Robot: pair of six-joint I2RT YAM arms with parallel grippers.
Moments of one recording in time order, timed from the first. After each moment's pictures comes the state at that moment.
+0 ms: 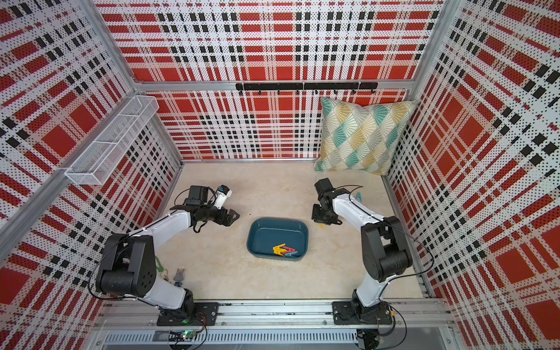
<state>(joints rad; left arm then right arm) -0.08 1.54 0.89 -0.30 0.40 0.26 0.31 1.72 1.17 -0.76 -0.05 0.48</state>
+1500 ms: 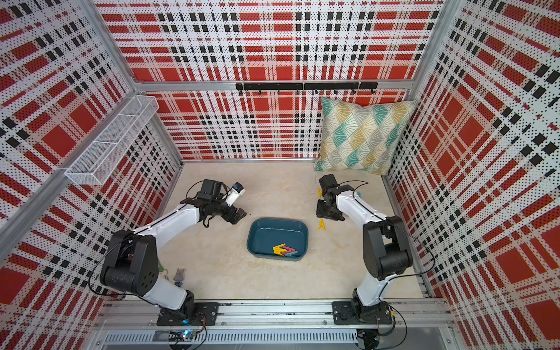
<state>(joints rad) -0.25 1.58 1.04 -0.39 0.26 0.41 0.27 1.66 1.23 -0.79 0.04 0.45</state>
